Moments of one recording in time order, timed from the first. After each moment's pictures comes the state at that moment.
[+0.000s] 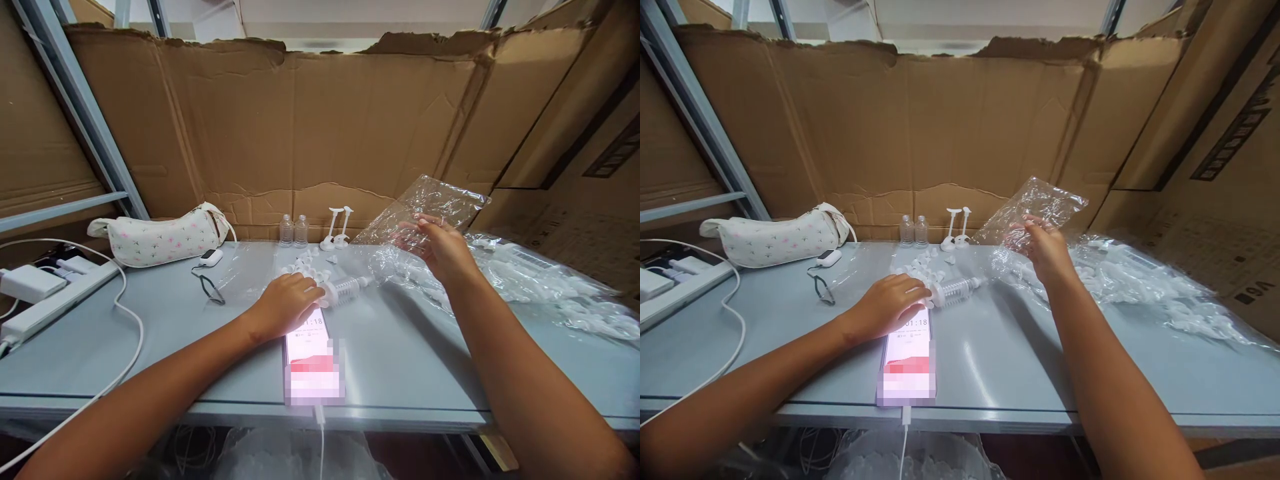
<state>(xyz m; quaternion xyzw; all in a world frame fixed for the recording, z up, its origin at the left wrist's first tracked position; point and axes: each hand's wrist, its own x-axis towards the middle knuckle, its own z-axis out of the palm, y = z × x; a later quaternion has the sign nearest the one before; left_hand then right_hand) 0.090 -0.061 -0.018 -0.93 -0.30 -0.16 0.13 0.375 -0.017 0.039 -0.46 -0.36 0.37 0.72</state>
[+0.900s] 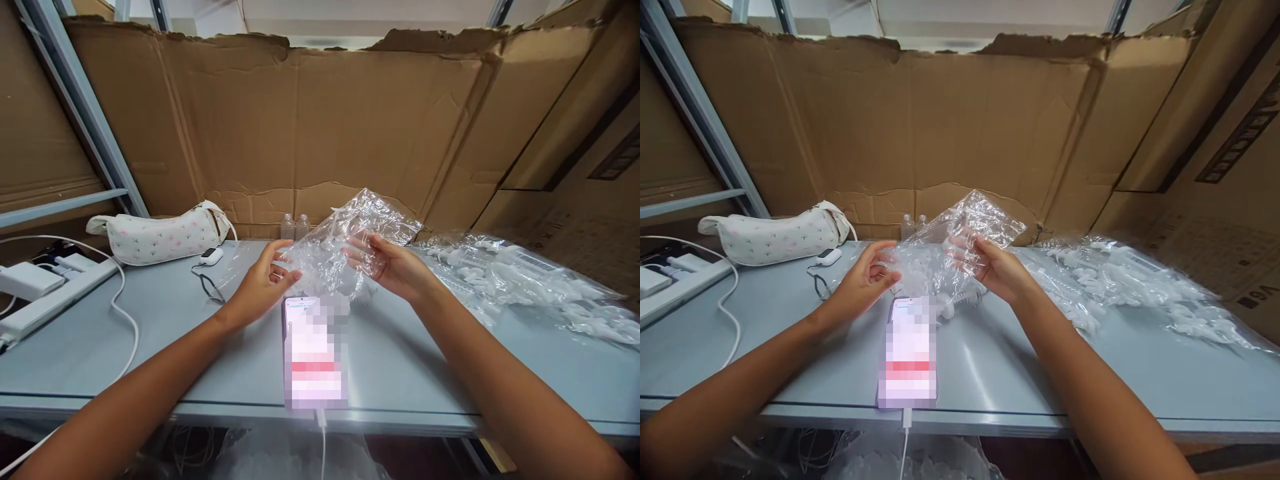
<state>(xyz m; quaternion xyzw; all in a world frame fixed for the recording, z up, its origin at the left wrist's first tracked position) 0.066 -0.060 -0.002 -0.71 -0.42 -0.47 -0.30 0.319 -0.033 0.018 -0.31 -0.44 0.62 0.56</state>
